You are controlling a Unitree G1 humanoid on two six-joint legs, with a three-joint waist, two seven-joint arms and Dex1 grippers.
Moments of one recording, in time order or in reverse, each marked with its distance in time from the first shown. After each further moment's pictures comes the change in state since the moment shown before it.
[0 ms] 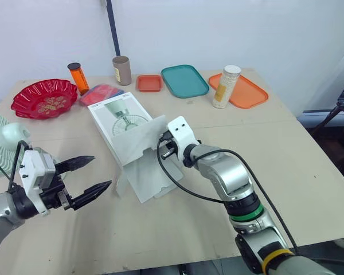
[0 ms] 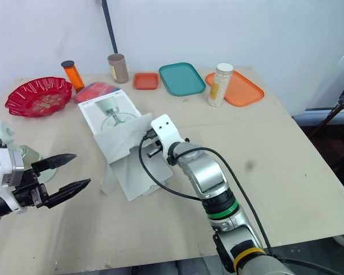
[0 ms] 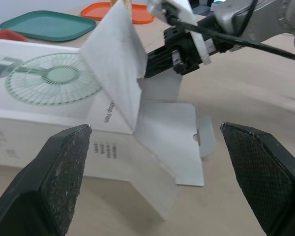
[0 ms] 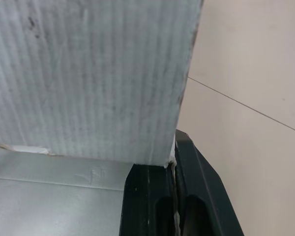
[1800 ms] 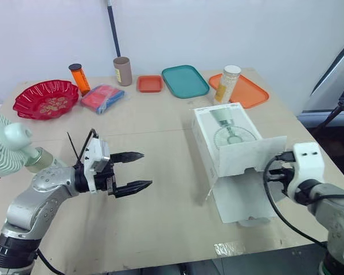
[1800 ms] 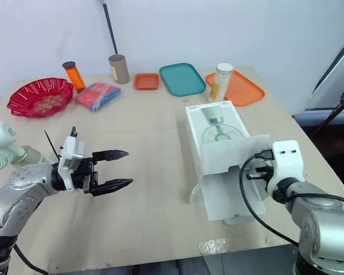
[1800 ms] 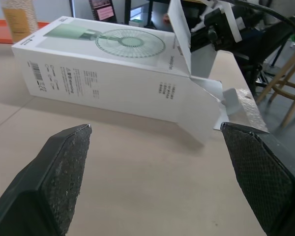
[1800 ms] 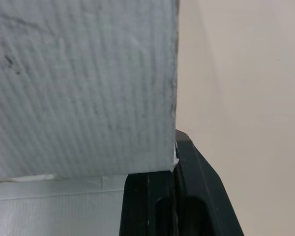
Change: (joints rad) left arm -0.435 -0.089 -0.469 0.243 0.111 -0.044 -0.163; right arm 0.510 -0.381 -0.770 -0.617 0.155 0.458 0.106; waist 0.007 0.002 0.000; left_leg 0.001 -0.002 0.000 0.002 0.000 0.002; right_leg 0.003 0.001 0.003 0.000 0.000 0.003
